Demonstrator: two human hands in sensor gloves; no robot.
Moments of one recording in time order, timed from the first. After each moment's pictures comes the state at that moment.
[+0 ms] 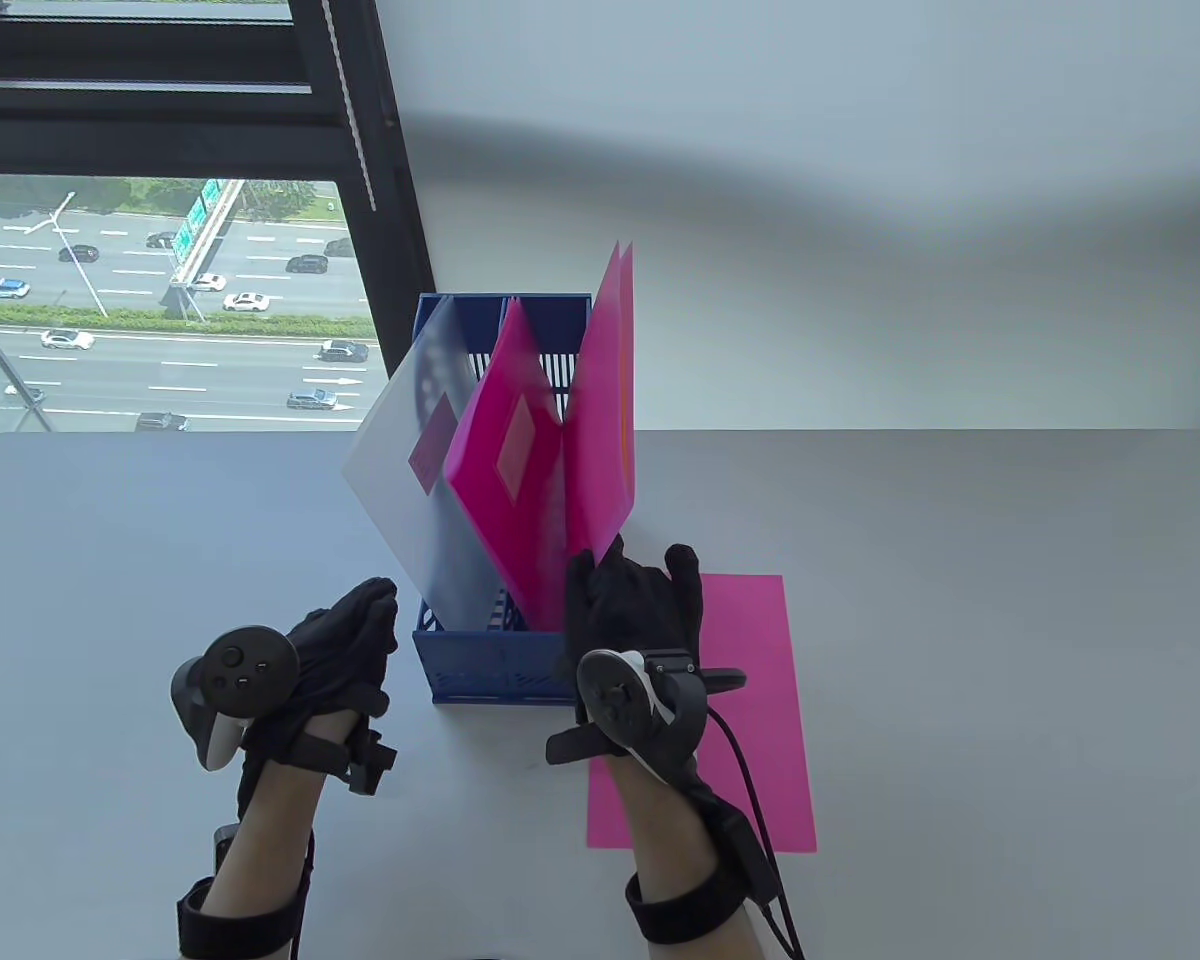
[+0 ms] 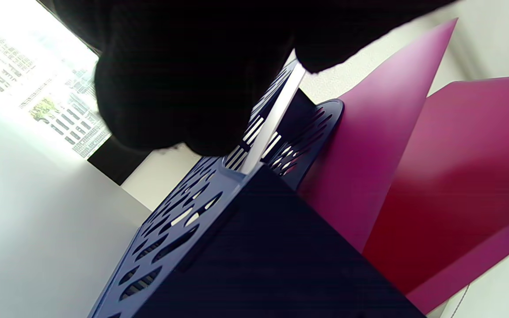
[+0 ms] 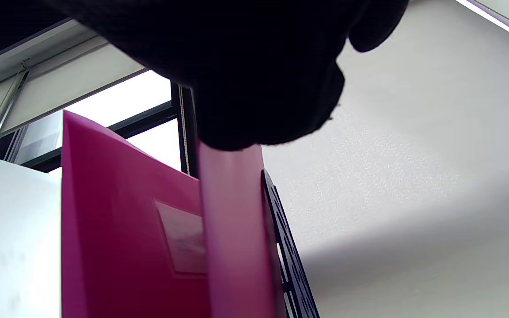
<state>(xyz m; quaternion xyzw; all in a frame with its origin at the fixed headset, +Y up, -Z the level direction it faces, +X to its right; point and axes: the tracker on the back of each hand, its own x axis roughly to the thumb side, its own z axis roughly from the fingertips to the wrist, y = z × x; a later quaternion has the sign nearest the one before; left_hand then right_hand) -0.300 -0.683 -0.367 0.16 -0.09 0.37 0.91 0.011 -0.621 -0.334 0.01 -0.43 0.88 0.21</state>
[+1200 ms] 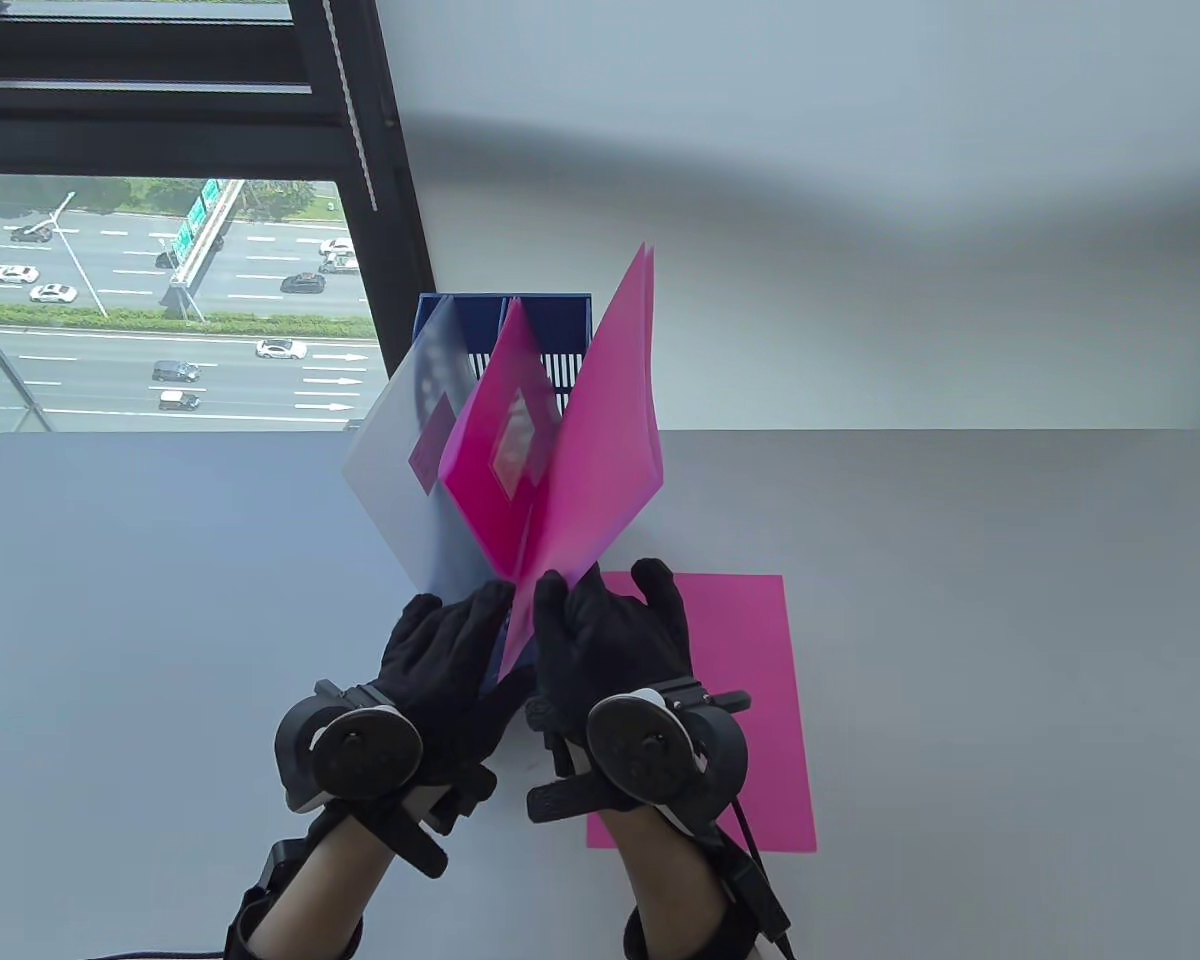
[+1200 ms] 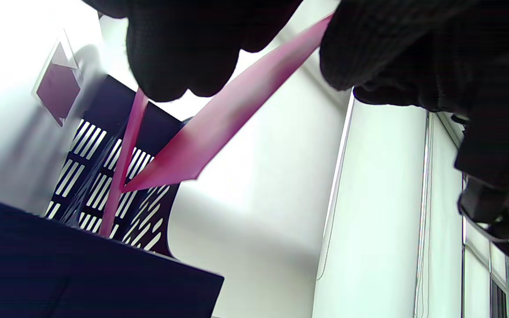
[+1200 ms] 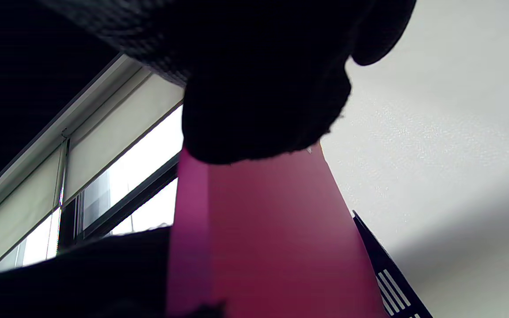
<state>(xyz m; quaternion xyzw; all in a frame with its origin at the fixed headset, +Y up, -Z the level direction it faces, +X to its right) -0.194 -0.637 -0.308 0.24 -0.27 0.26 0.89 0.004 -0.570 -0.284 0.08 -0.39 0.85 0.33</state>
